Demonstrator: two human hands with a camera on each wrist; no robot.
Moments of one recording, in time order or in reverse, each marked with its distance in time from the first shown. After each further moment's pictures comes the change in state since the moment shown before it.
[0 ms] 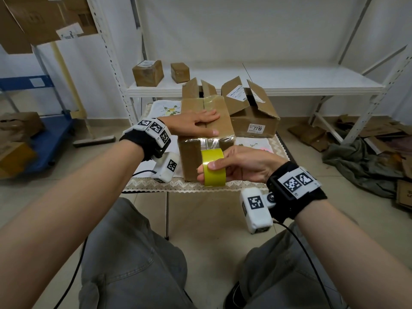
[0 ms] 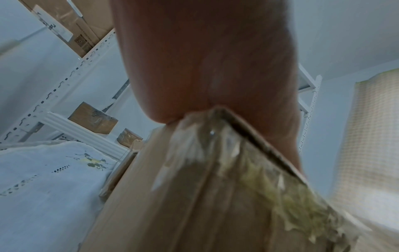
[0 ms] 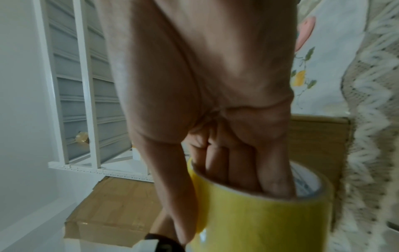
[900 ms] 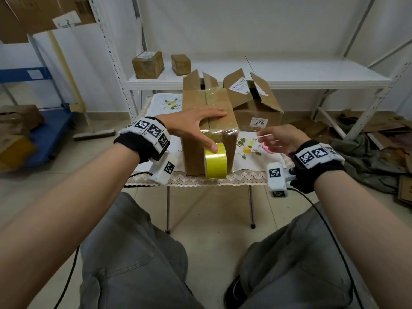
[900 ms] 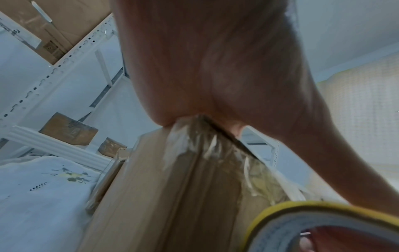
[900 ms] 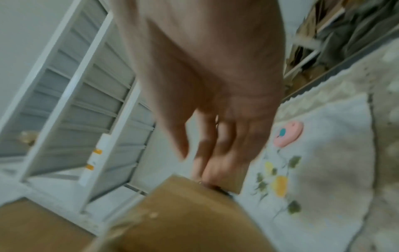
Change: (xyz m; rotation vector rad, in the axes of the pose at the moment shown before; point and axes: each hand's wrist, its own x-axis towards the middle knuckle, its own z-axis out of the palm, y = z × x) left_hand -0.018 0.011 0.008 -0.042 0.037 0.063; right_hand 0.004 0.007 -0.111 -0.028 0.864 0.093
